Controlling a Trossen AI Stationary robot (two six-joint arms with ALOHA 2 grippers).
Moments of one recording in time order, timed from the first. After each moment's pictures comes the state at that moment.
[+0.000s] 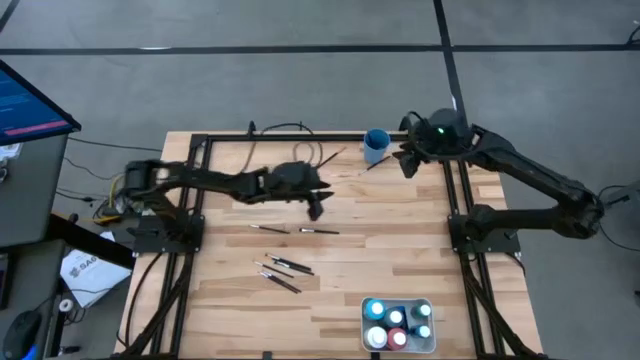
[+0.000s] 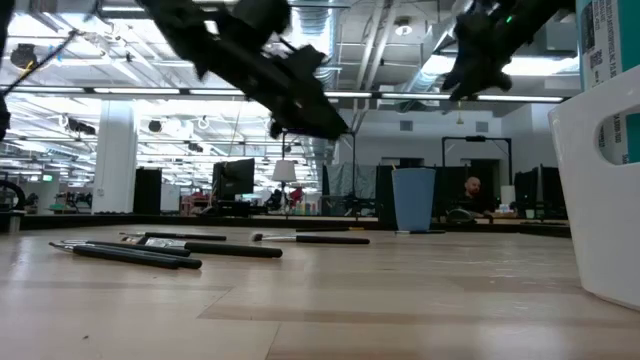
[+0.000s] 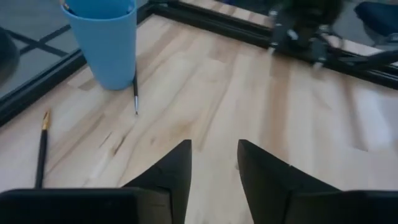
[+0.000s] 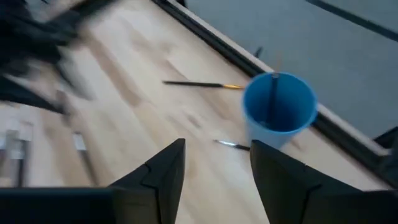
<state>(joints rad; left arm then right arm) 0.17 1.65 0.93 0.26 -0.12 -0.19 -0.60 0.99 1.00 -0.70 -0.06 0.17</state>
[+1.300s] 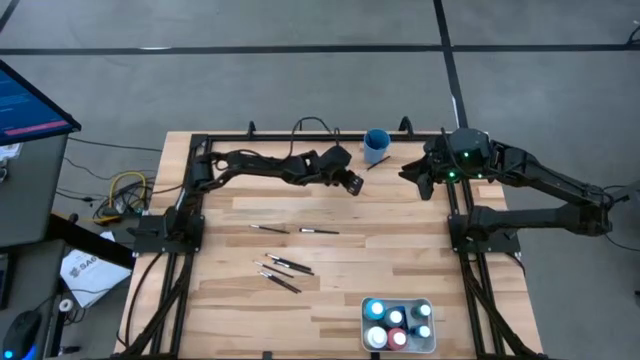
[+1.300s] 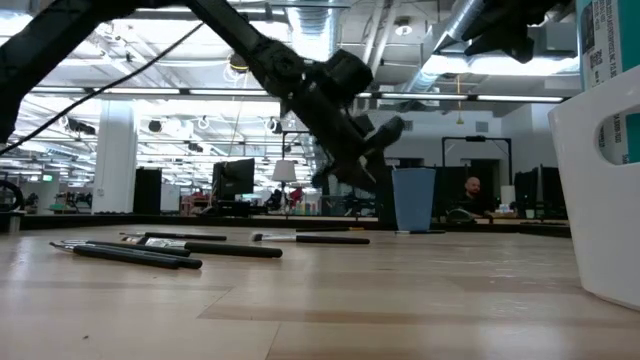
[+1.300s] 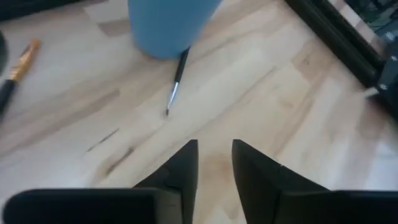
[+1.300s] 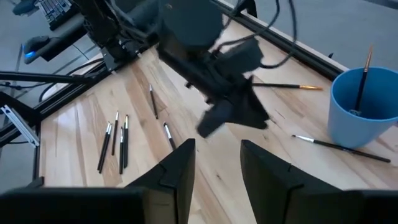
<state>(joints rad) 0.28 2.13 1.50 -0.06 -0.12 -0.59 -0.33 0.82 1.00 -0.75 -0.05 0.36</state>
